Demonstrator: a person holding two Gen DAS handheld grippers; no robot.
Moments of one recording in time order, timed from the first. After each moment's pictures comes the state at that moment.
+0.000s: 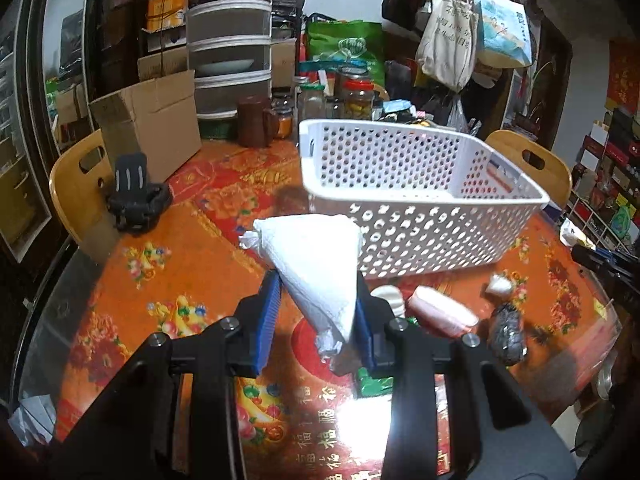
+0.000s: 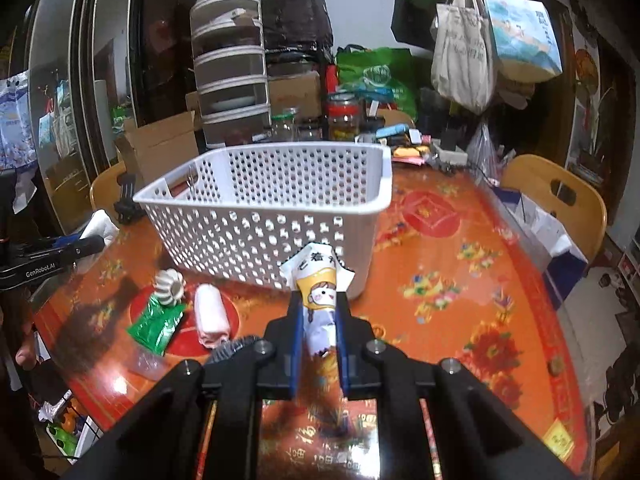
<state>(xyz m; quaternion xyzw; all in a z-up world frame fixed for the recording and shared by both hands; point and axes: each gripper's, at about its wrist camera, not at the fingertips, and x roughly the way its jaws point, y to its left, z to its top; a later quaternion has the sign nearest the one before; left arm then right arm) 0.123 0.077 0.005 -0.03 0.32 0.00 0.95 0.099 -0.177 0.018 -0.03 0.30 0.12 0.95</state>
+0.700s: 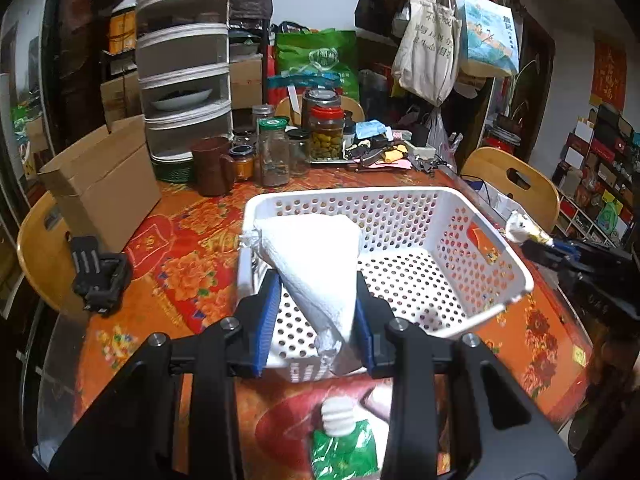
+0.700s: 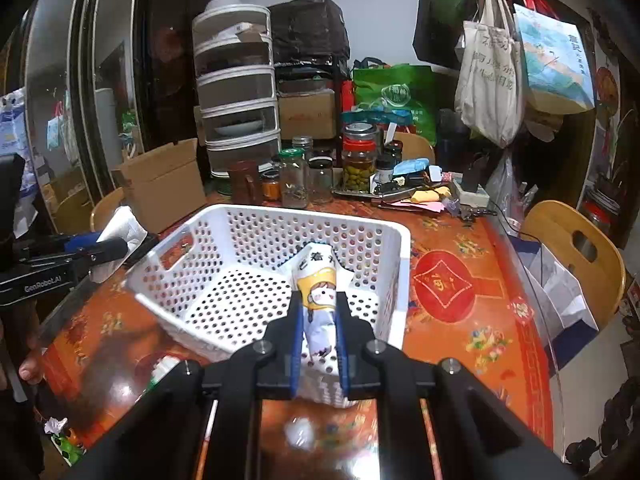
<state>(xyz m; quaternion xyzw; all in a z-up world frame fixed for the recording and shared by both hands) 0.237 0.035 0.085 -0.02 0.33 -0.04 0.94 0.201 -0.158 0.082 -0.04 0.30 0.15 0.94</state>
